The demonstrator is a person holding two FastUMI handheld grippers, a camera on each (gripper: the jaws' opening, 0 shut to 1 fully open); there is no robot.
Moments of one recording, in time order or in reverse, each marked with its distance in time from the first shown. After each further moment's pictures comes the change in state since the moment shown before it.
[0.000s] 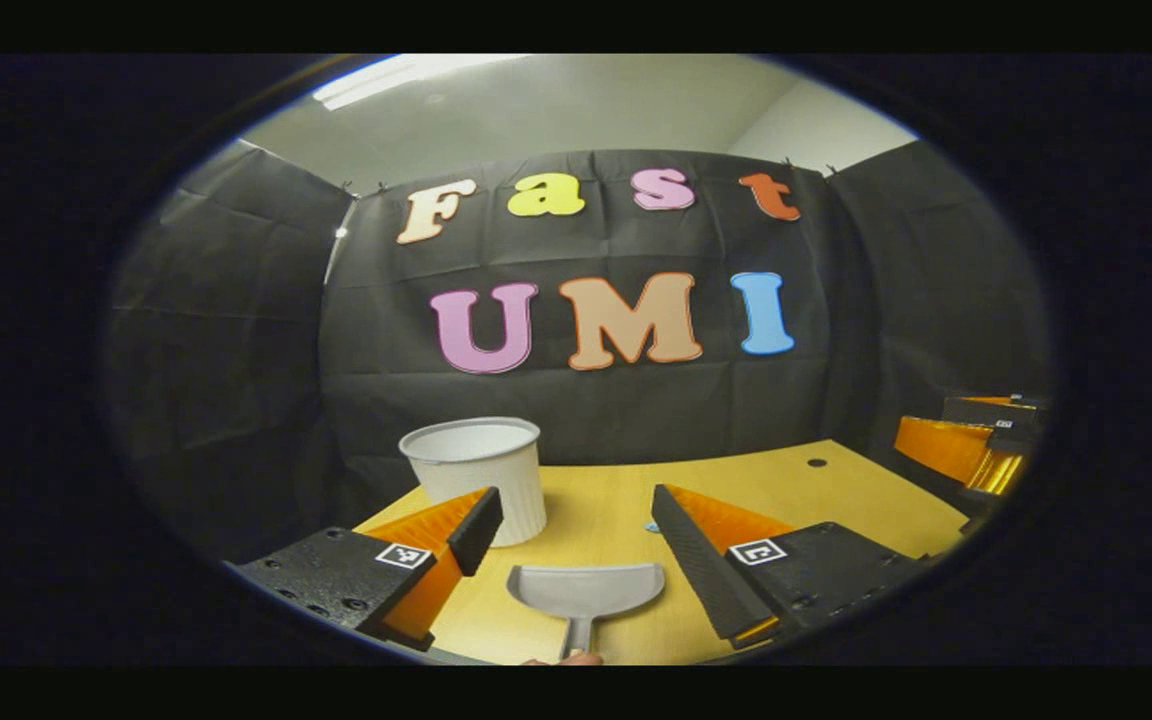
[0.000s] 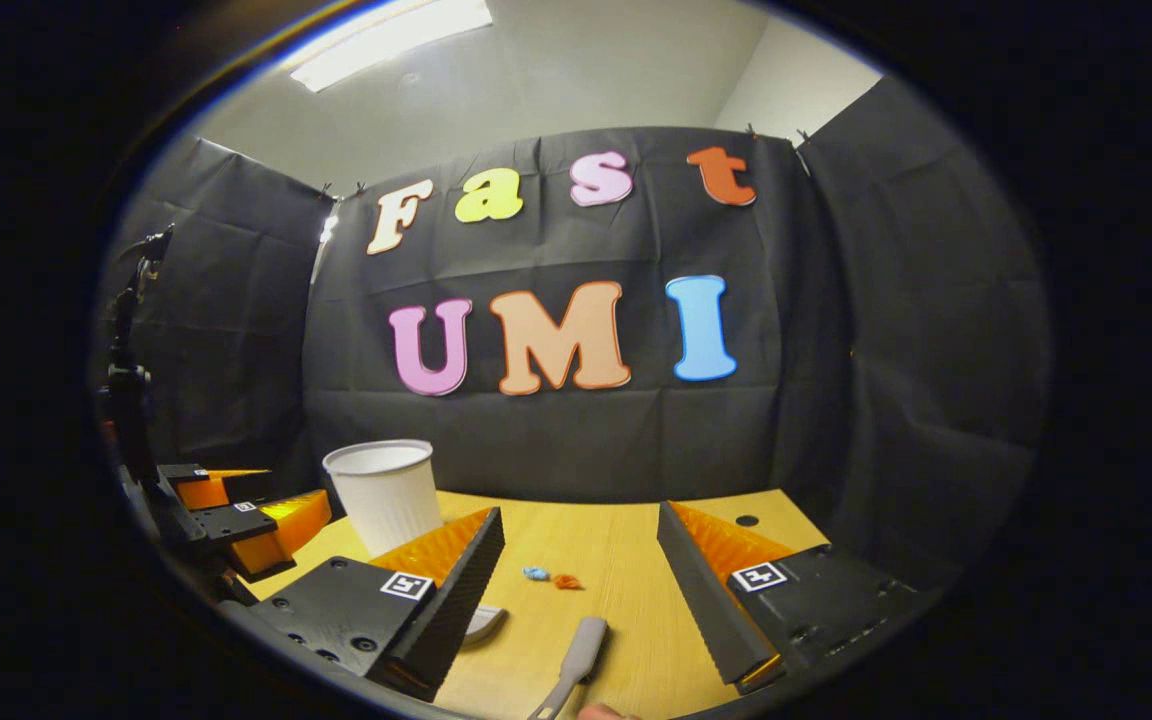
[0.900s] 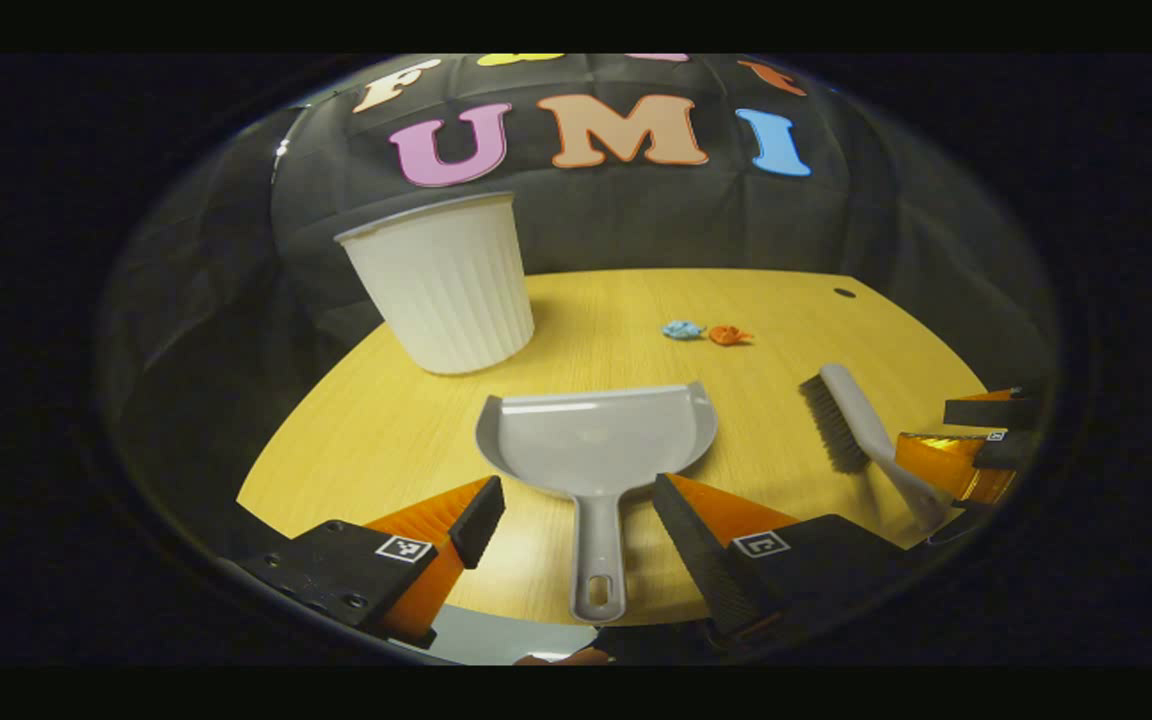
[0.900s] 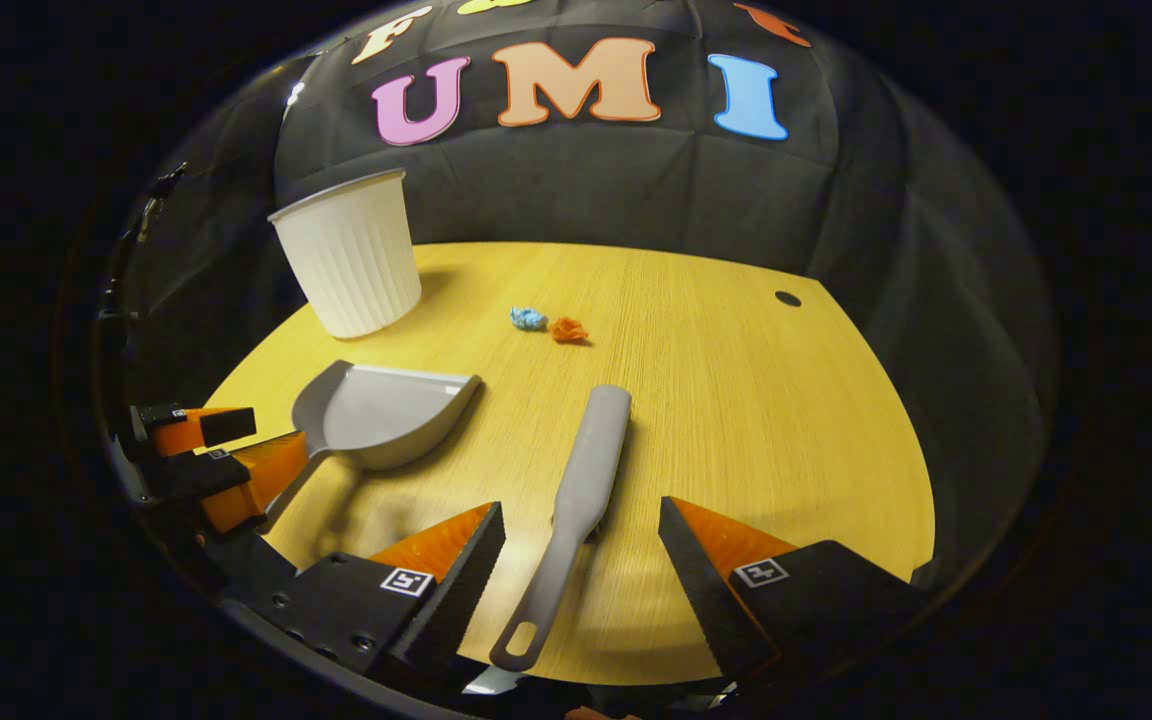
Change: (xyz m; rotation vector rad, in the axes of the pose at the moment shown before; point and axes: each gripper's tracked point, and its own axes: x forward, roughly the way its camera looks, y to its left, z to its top) left arm 0.011 0.001 -0.239 0.026 0.609 -0.057; right arm 0.032 -0.006 -0.265 -0.065 0.691 -0.056
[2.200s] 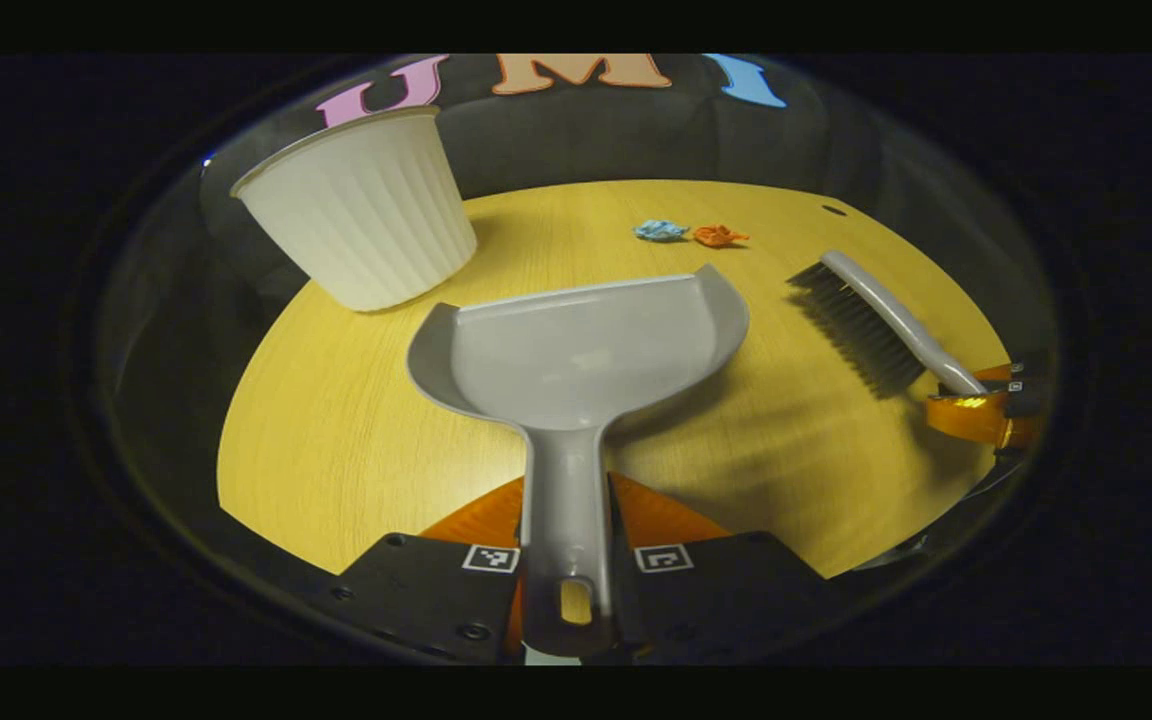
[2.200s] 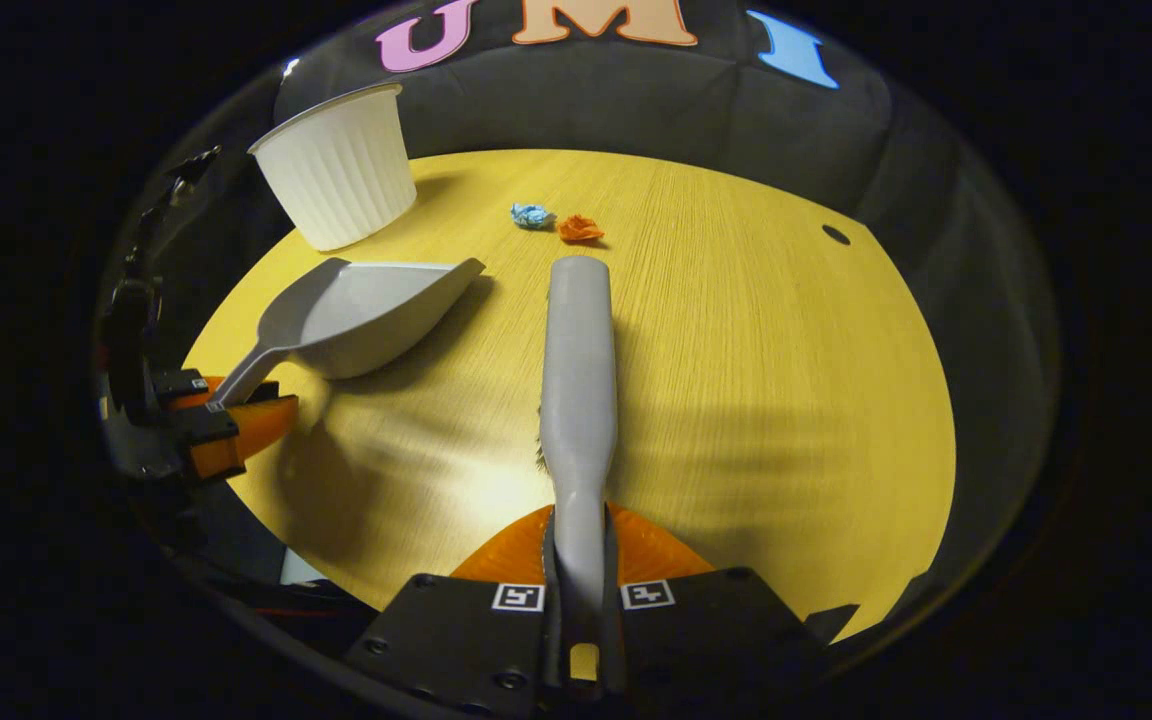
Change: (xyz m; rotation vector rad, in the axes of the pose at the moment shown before) left arm 0.028 -0.004 -0.031 0.103 0.243 -0.085; right arm 0.016 -0.009 -0.036 -0.085 0.225 0.041
